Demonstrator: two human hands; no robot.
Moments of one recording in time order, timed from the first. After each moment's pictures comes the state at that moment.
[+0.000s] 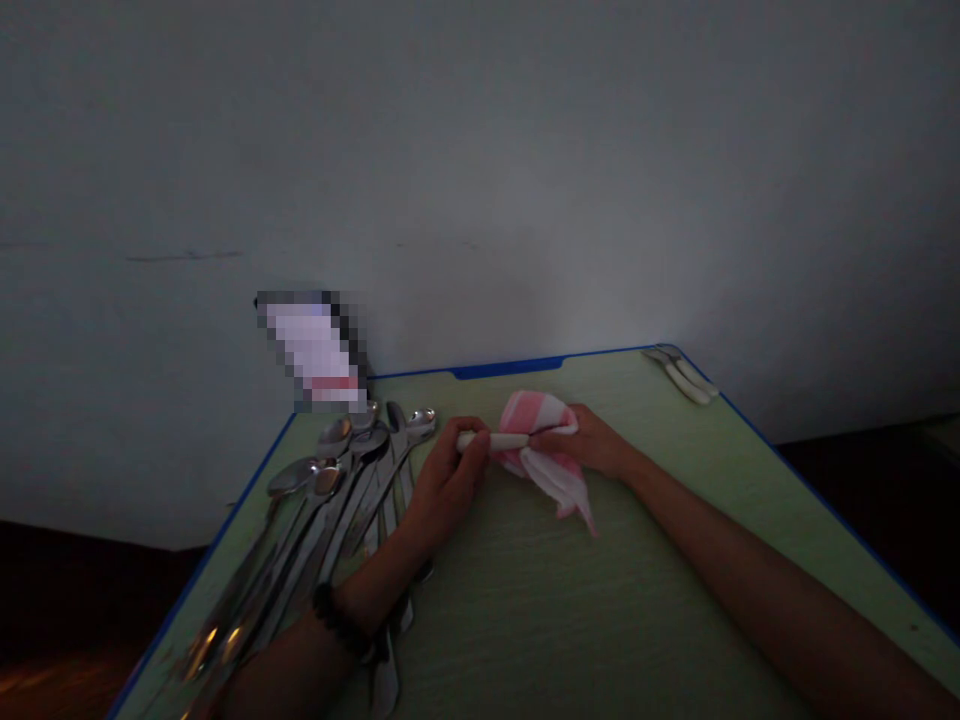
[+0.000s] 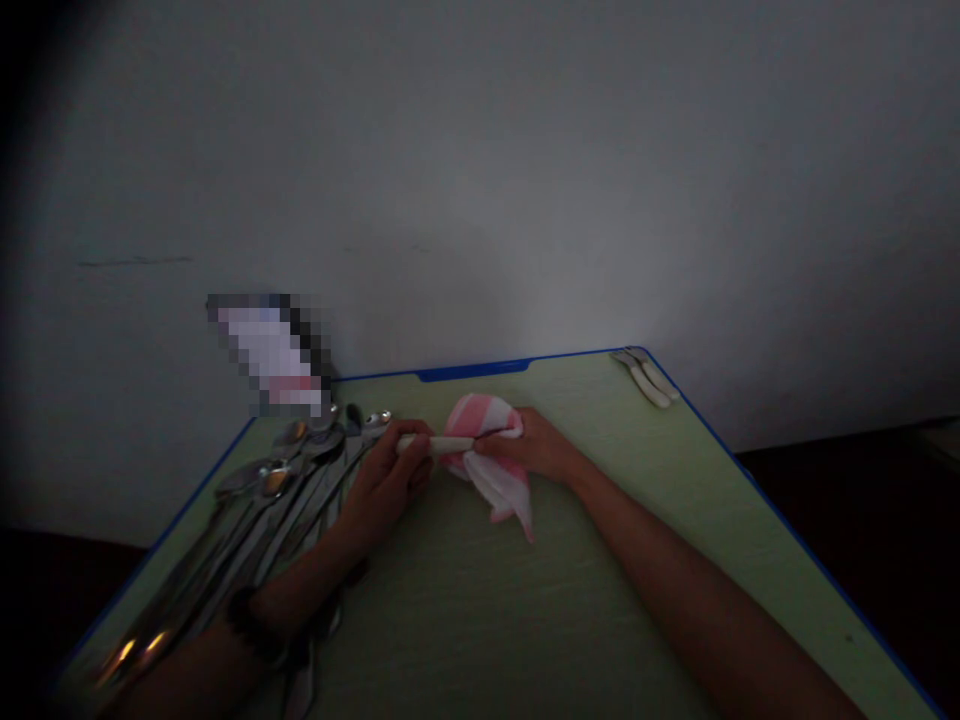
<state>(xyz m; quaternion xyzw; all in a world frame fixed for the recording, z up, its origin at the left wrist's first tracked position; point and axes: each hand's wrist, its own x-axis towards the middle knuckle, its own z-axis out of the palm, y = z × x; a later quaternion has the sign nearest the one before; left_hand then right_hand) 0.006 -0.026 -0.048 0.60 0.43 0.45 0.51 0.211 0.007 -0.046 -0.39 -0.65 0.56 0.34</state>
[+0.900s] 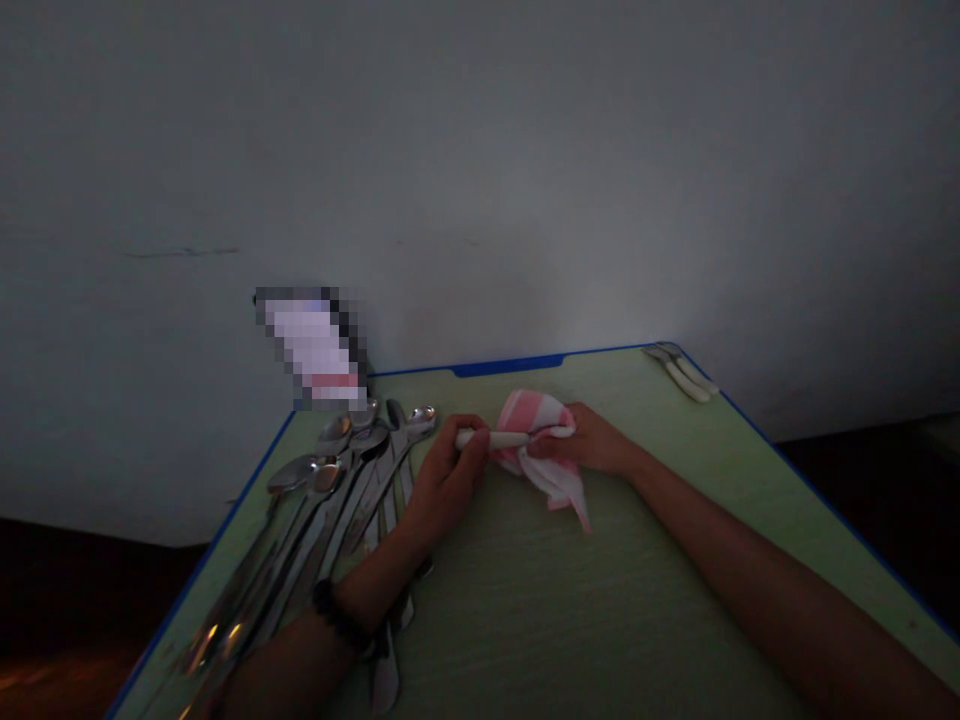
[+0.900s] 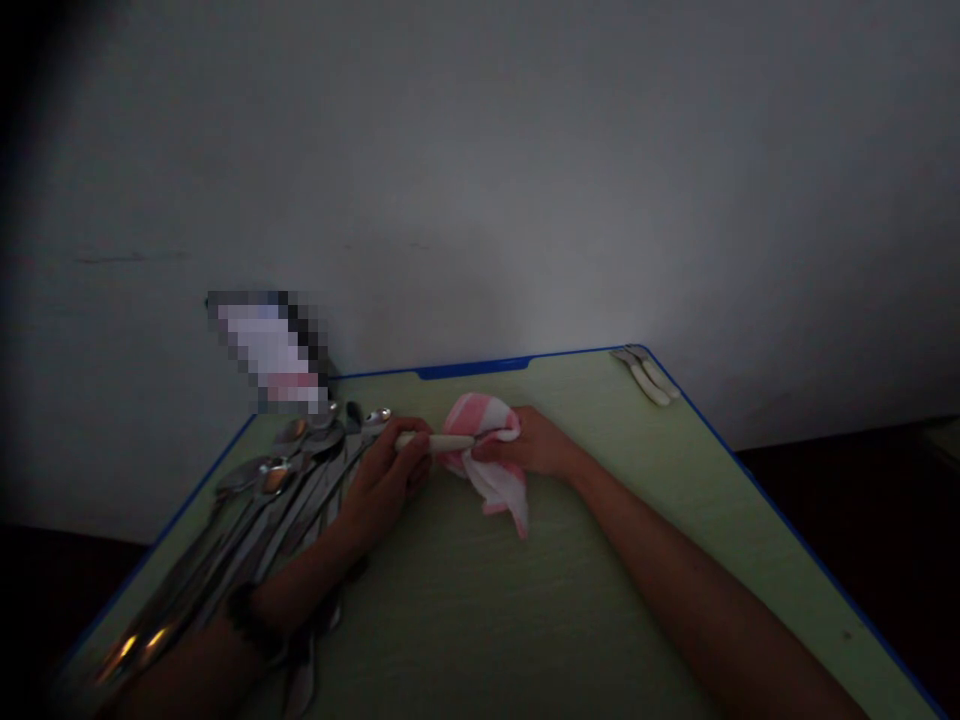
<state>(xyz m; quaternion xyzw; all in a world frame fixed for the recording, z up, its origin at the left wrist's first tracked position) 0.007 -0.026 -0.045 0.59 0.43 0.45 0.52 0.212 0.005 -0.043 -0.39 -0.66 0.56 0.31</state>
